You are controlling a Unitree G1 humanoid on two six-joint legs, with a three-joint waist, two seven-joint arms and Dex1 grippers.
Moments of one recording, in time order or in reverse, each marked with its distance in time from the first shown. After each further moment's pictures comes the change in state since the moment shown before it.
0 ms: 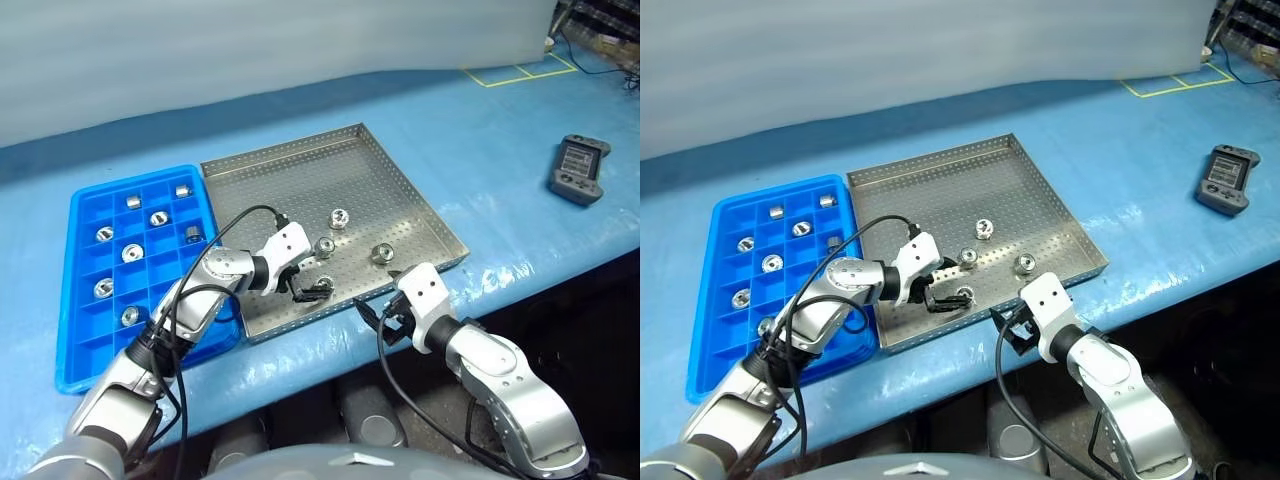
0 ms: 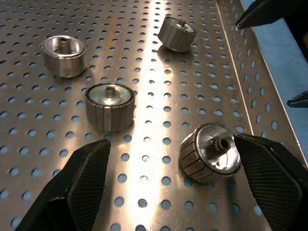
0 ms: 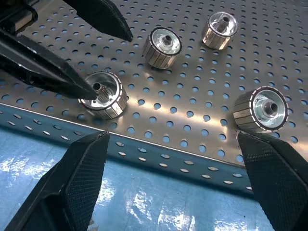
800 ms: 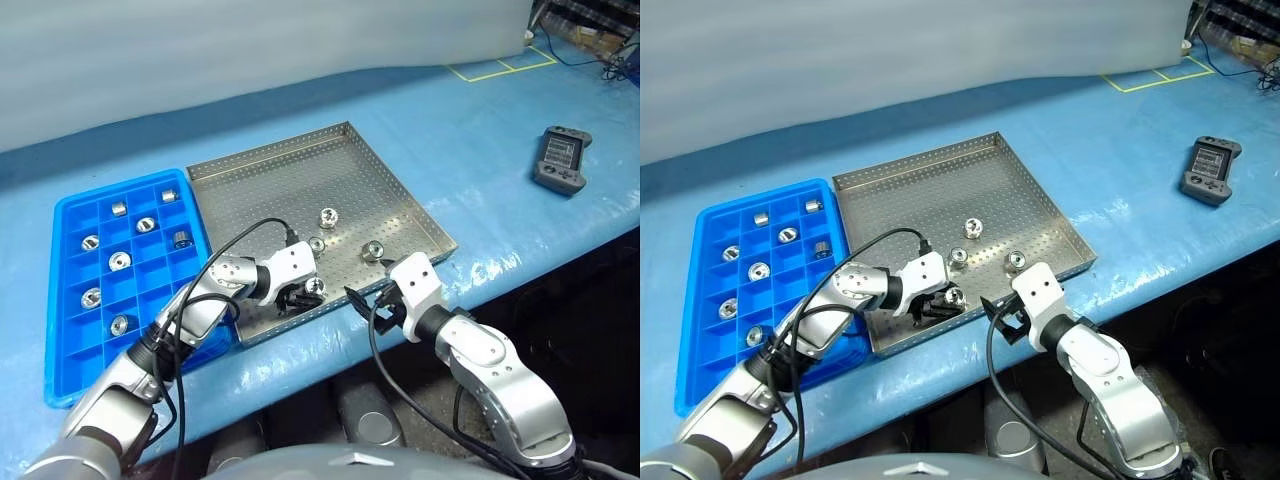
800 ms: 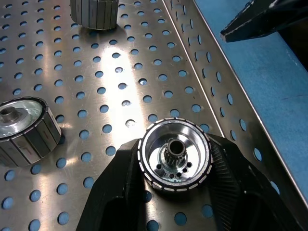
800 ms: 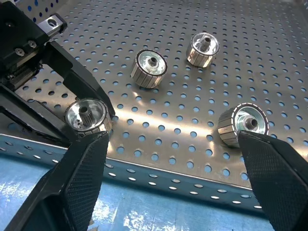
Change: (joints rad) left arm 0.027 0.008 -0.033 0.007 0.118 -0.041 -0.053; right arm -0.071 0.035 0.034 0.014 0.000 -0.002 -0.020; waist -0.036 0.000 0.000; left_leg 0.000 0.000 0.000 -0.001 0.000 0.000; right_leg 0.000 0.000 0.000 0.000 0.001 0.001
